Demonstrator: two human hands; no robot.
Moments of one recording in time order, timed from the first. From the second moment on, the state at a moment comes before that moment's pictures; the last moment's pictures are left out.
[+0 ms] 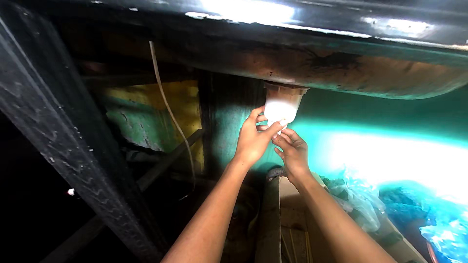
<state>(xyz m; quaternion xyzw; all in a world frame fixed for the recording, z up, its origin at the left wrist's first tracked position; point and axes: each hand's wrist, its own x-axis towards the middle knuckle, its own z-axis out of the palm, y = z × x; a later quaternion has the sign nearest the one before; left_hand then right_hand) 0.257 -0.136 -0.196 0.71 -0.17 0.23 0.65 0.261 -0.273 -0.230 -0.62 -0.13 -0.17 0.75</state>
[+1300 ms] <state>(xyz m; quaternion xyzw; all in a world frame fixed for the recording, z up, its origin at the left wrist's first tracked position) 0.253 -0.061 -0.408 0.88 0.11 0.10 0.45 0.289 -0.407 -0.393 -0.96 0.08 0.15 0.21</state>
